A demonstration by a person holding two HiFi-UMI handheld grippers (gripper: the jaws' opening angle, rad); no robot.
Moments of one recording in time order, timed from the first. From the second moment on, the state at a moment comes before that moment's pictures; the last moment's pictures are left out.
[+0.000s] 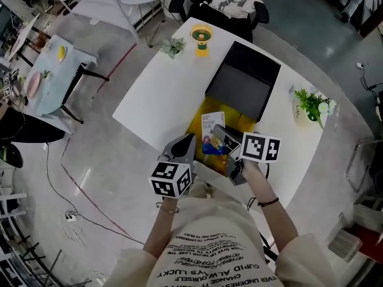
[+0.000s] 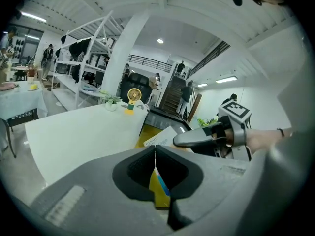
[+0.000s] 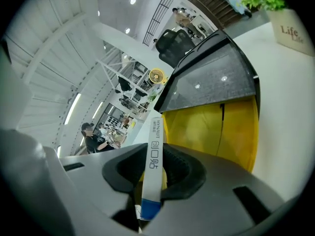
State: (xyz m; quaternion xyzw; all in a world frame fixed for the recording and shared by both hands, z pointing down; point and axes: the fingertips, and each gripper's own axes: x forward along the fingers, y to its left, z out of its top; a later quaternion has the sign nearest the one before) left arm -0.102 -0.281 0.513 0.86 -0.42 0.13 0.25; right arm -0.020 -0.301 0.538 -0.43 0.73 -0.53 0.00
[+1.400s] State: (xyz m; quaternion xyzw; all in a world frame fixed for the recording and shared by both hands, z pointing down) left arm -0.105 -0.287 0.508 0.87 -0.40 0.13 0.24; right arm -0.038 -0.305 0.574 -0.47 0.71 -0.45 -0.24
